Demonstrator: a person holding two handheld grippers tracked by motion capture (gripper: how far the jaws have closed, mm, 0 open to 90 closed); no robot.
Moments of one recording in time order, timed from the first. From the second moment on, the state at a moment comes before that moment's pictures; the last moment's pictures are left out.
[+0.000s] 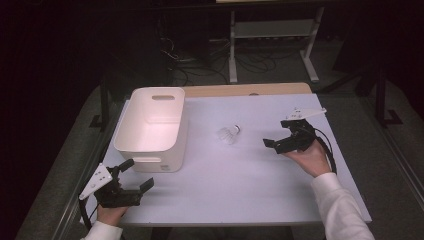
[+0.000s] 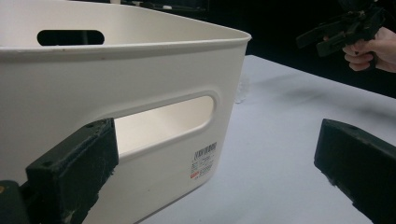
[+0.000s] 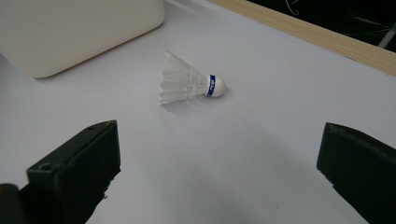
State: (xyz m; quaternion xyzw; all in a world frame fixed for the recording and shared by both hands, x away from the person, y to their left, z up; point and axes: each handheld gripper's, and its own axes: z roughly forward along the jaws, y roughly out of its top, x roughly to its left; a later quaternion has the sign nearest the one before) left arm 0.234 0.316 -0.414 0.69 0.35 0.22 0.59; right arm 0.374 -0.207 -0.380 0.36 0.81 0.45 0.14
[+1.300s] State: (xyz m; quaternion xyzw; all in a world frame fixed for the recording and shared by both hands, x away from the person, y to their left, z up) left arm 0.234 0.317 -0.414 0.69 0.35 0.22 0.59; right arm 0.412 -0.159 -0.390 0.33 0.84 0.42 0.08
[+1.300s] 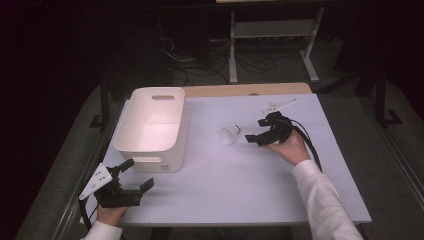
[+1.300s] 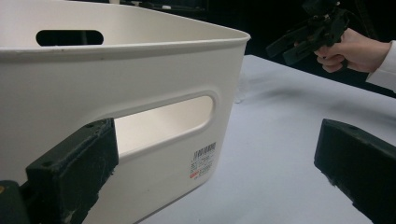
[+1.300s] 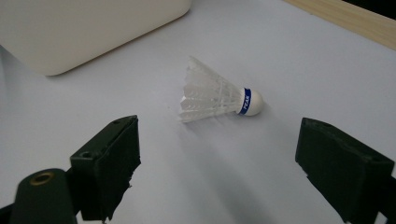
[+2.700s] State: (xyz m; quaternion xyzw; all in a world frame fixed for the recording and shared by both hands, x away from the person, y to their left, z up) left arm 0.233 0.318 -0.413 0.70 0.34 0.22 0.59; right arm 0.429 -0.097 -0.425 0.29 0.89 0.34 0.06
